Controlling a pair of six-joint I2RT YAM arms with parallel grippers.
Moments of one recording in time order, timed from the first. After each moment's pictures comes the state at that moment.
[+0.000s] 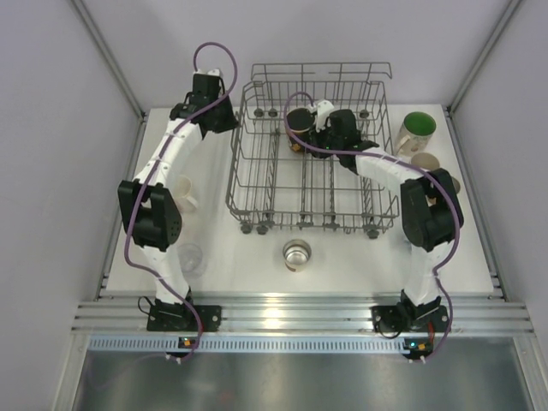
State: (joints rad) left arm -0.21 1.92 1.85 -0.60 0.04 -0.42; right arm 0.43 1.94 1.42 -0.01 -0.11 -0.08
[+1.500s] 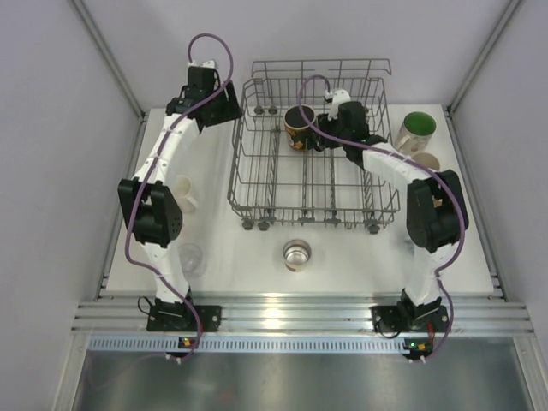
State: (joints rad) left arm -0.19 1.96 1.94 -0.61 0.02 -0.39; right arm 0.39 1.92 1.45 -0.01 -0.02 0.06
